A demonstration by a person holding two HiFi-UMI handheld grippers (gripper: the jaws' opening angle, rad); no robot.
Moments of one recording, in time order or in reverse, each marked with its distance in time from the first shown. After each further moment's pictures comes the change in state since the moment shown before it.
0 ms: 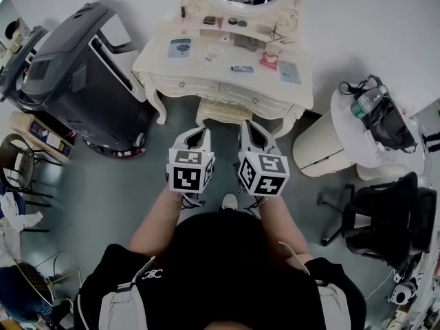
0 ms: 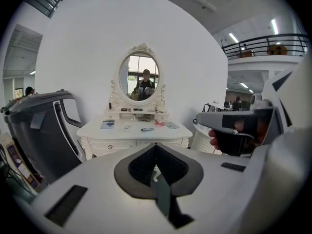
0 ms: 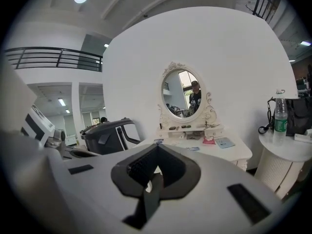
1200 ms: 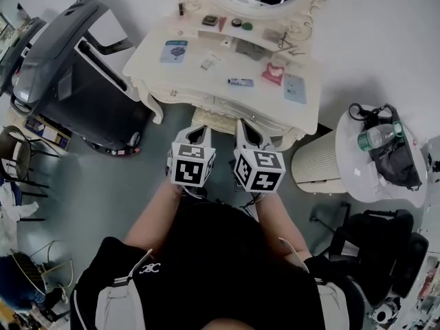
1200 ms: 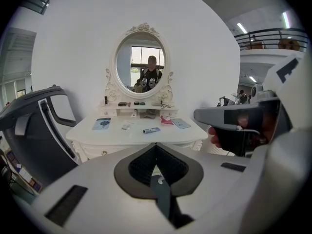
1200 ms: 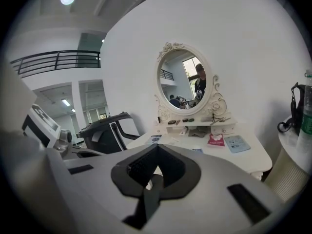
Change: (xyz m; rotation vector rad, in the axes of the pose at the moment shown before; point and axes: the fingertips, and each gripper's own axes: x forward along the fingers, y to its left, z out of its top) left arm 0.142 0.017 0.030 -0.010 0.101 0.057; right arm 0.125 -0.076 0.006 0.022 0.112 0.101
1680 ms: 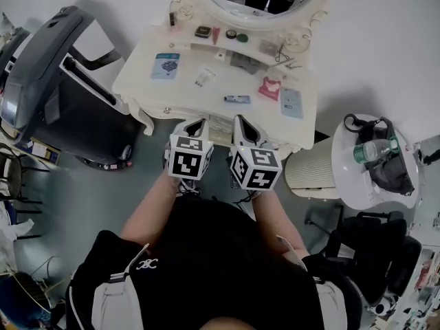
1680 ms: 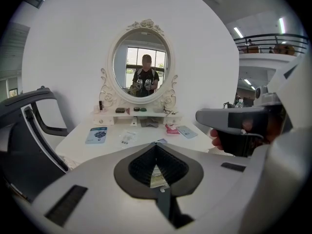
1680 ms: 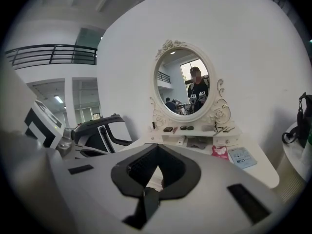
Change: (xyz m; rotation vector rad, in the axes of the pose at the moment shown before) left arm 0.062 0.052 0.065 0.020 -0.027 -0.070; right arm 0.077 -0.009 0.049 -0.028 -0.031 -0.072
